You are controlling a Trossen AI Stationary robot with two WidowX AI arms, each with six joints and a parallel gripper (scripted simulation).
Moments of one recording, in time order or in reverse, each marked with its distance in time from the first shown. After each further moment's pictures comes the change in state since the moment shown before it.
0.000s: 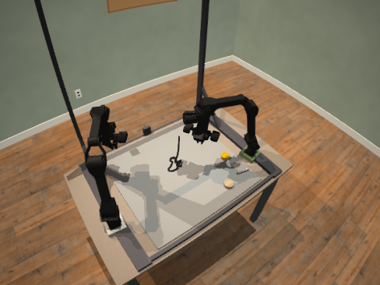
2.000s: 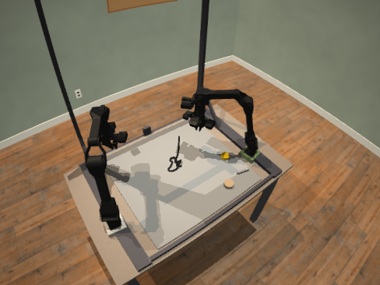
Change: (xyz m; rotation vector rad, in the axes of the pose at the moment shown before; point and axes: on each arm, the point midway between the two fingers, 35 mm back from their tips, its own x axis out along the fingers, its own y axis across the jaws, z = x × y) left arm 0.028 -0.051 -0.126 0.181 0.037 0.040; right arm 0.000 0.000 0.000 0.000 0.000 0.000
